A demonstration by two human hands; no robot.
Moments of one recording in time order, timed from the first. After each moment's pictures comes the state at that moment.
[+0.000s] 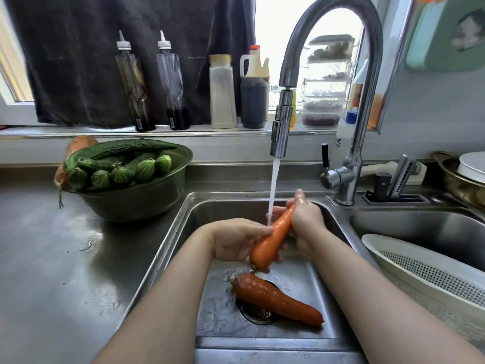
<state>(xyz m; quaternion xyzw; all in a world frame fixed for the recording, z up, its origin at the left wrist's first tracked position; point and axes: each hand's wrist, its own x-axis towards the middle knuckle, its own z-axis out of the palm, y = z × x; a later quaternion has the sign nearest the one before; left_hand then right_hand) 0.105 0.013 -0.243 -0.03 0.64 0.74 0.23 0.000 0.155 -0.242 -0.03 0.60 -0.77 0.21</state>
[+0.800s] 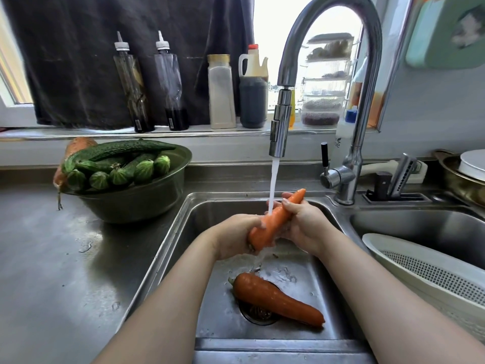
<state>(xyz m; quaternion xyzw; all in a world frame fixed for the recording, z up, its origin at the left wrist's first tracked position) 0.092 0.013 -0.258 -0.09 0.68 0.72 0.07 -0.017 0.167 -0.254 -0.14 0.54 -0.76 0.33</state>
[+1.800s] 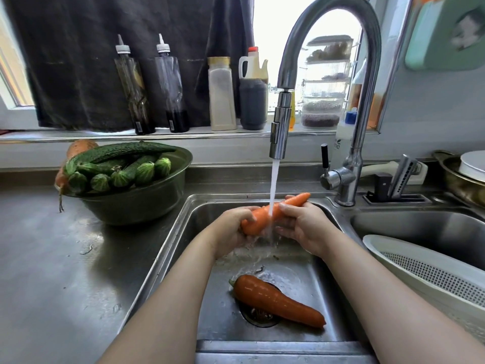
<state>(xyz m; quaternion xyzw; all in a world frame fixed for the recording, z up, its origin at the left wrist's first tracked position) 0.089 0.003 -0.257 -0.12 0.63 0.77 0.00 -0.015 0.169 -0.250 -0.15 0.58 -0.75 0.30</state>
